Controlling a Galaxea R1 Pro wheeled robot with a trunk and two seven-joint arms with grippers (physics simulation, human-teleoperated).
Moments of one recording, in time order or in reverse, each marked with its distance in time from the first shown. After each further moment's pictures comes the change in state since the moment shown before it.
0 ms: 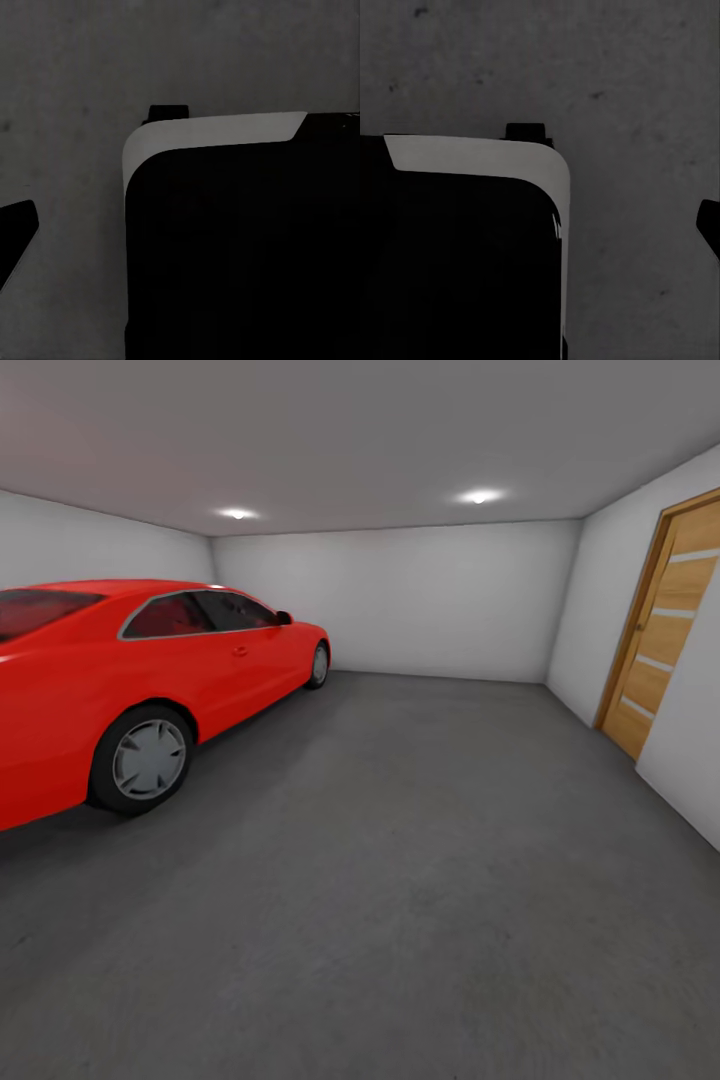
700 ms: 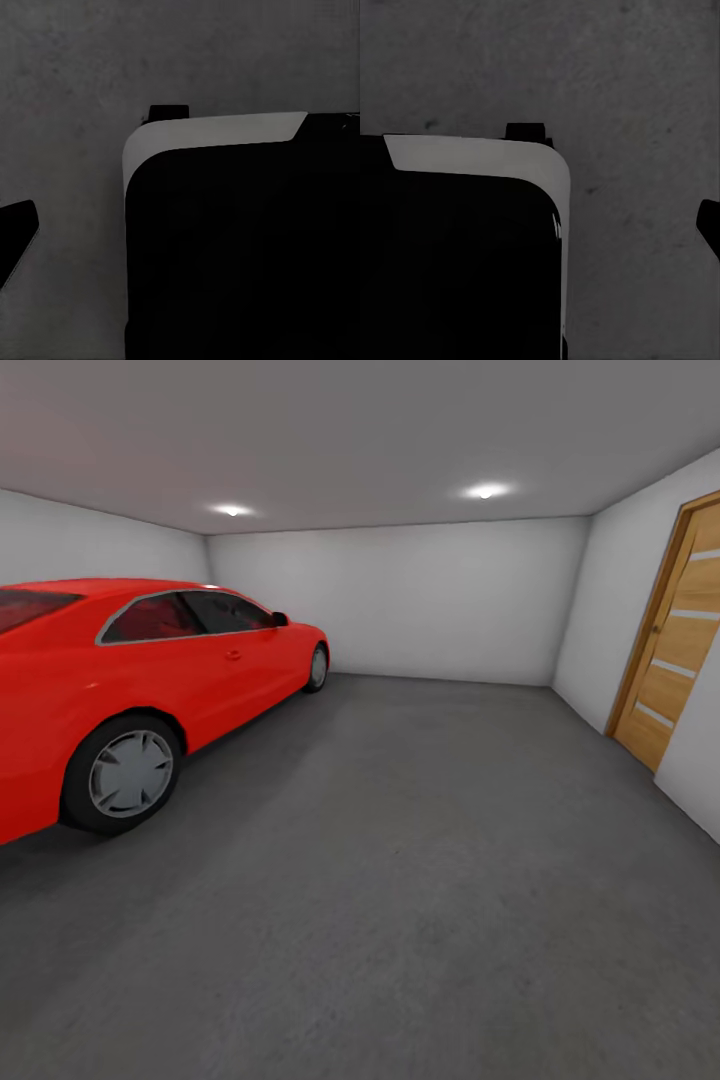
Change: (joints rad) left arm 0.000 0.000 0.001 0.000 0.000 0.000 0.000; right arm 0.000 0.000 0.000 0.000 0.000 0.000 0.000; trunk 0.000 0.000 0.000
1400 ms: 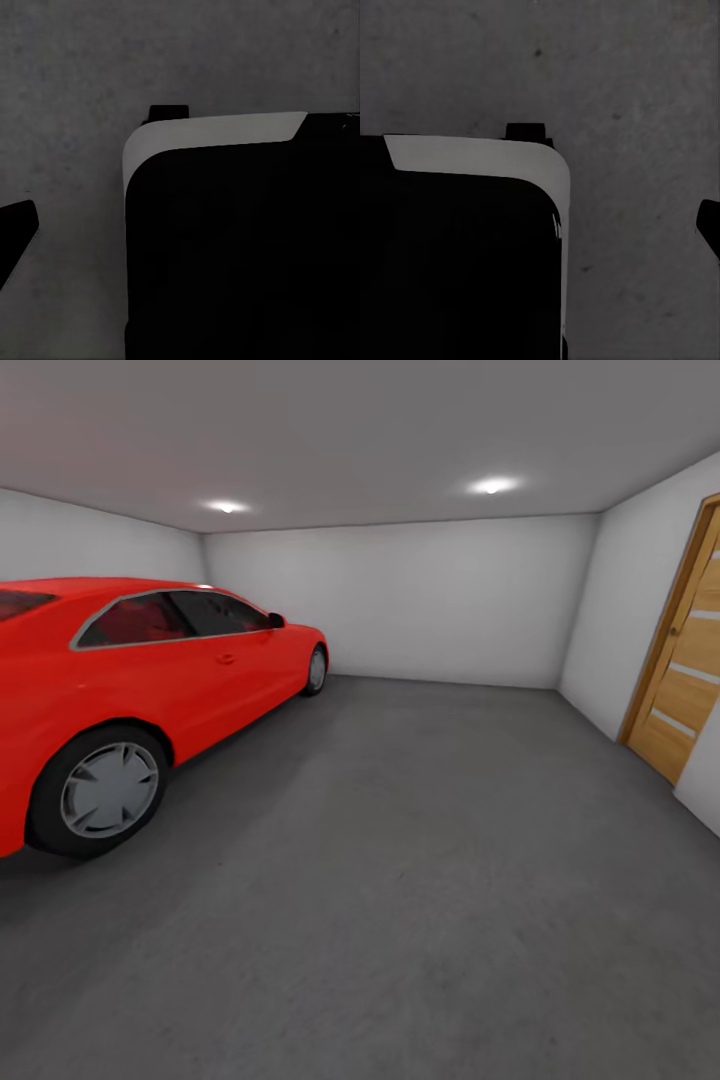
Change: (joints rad) left arm 0.000 0.000 -0.001 0.000 0.000 0.000 0.000; right arm 0.000 0.000 0.000 0.000 0.000 0.000 0.000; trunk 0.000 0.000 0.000
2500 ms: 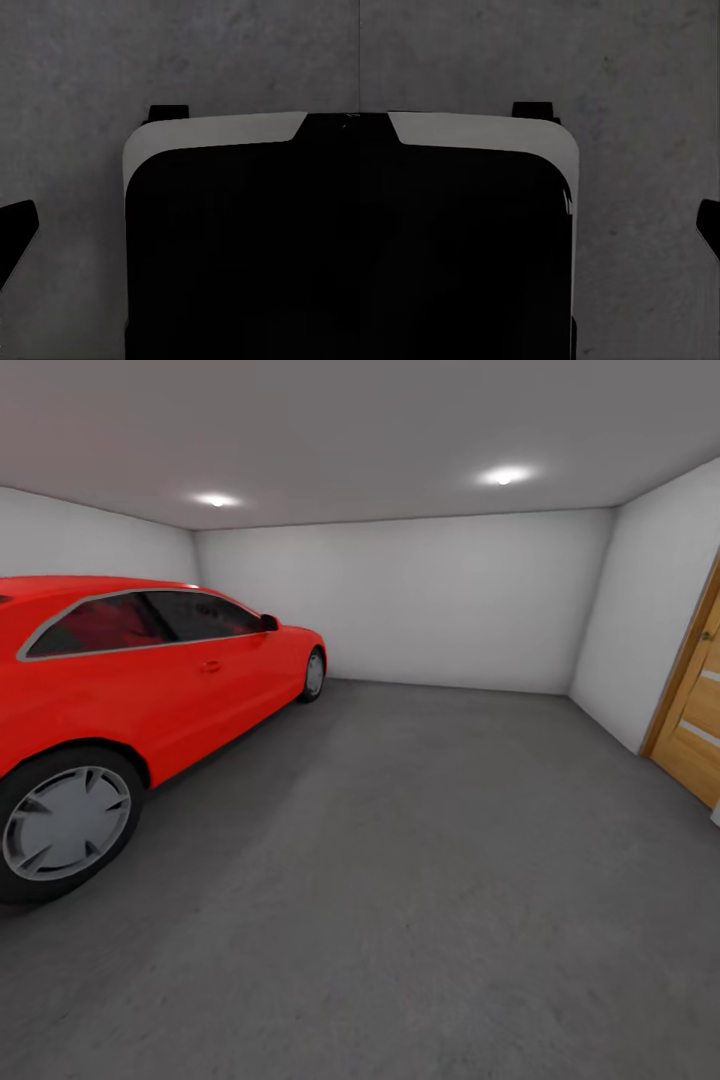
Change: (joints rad) left arm 0.000 0.000 0.001 0.000 0.000 0.000 0.000; right arm 0.000 0.009 -0.001 0.037 -0.004 0.000 0.000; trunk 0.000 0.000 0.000
